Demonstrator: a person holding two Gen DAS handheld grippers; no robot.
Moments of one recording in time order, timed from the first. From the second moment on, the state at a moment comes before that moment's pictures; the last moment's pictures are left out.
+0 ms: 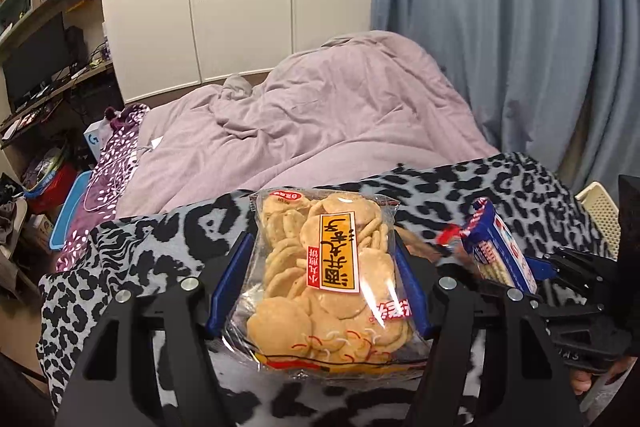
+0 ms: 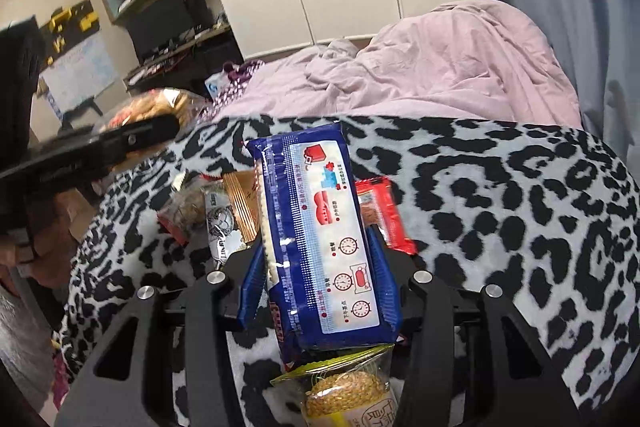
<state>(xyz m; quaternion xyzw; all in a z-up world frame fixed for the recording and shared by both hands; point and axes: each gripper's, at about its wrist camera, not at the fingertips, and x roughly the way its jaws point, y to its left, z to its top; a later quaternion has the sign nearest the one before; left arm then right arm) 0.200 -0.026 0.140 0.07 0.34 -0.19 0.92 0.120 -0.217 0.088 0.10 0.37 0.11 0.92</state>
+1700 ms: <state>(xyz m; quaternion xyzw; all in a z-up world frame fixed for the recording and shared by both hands) 0.099 -0.221 0.172 0.13 0.30 -0.35 0.88 -0.114 -0.531 0.061 0.25 0.29 -0.27 0.88</state>
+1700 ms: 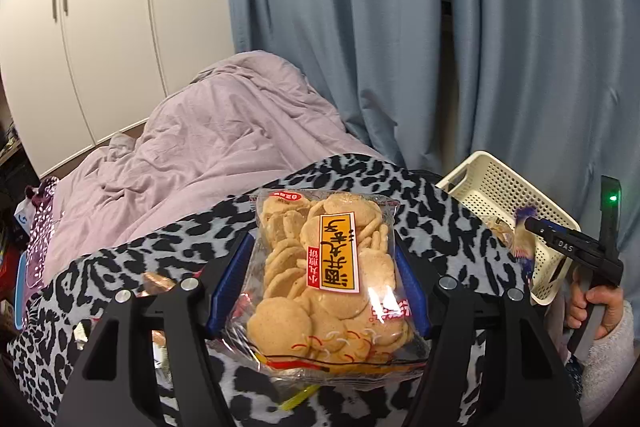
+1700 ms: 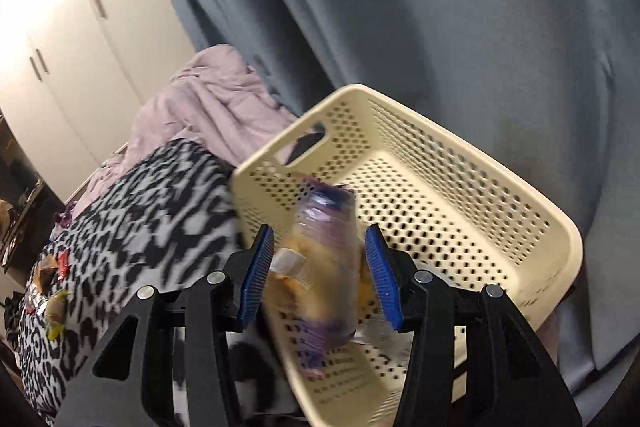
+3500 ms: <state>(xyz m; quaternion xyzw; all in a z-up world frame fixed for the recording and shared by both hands) 0.054 -0.477 0.084 0.19 0.36 -0.47 0.79 -0.176 -0.520 0.040 0.21 0.25 -0.31 0.89</state>
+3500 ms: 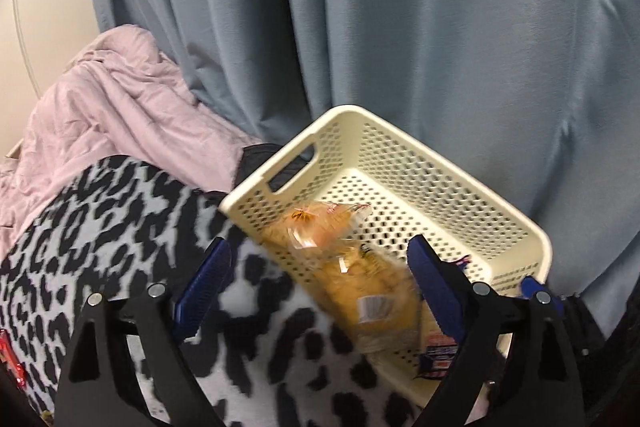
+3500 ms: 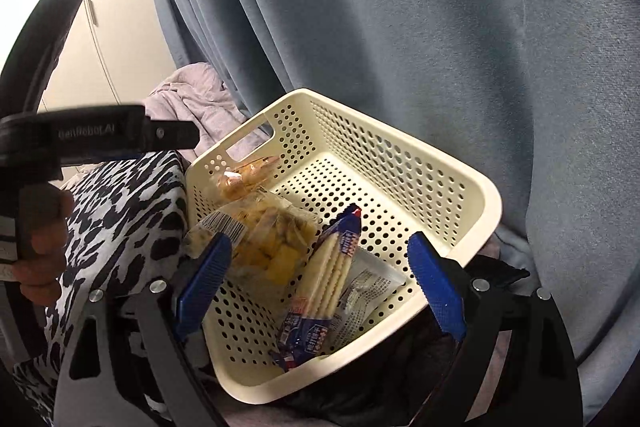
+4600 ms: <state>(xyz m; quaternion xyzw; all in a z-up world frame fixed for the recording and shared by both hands) 0.046 -0.412 0.106 0.22 0.29 -0.41 0.84 -0.151 -0.477 0.071 0.18 0.24 -0.28 0.91</state>
